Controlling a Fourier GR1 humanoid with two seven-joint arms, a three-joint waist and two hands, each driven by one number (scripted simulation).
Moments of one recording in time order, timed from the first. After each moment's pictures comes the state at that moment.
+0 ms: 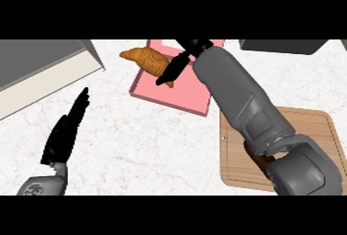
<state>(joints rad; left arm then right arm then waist) -0.09 0.17 0.00 -1.52 -0.21 0.03 0.10 -1.43 0.00 -0.23 -0.12 0.60 0.09 -0.46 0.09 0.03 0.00</state>
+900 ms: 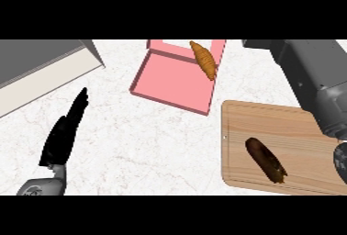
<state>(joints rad) -0.07 0.17 0.00 -1.55 -0.21 0.03 0.09 -1.40 -0.31 -0.54 -0.14 0.31 0.21 -0.38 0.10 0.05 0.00</state>
